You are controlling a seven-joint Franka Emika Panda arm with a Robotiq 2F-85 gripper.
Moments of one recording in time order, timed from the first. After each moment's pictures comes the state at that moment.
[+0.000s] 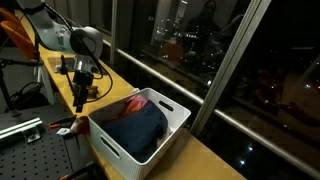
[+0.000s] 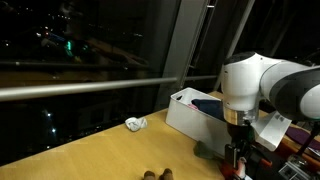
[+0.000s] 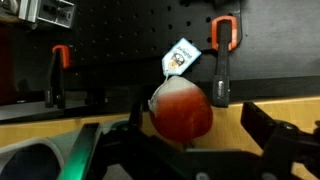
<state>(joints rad) 0.28 0.23 0.13 -2.41 -0.29 2.19 0.70</state>
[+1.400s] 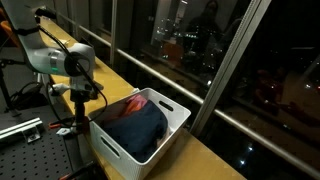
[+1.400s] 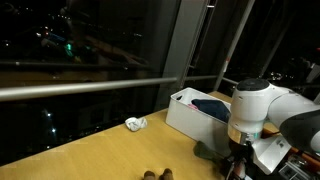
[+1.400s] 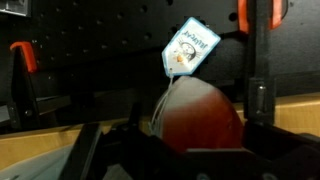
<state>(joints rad) 0.30 0.32 0.03 -2.54 -0.48 2.54 0.90</state>
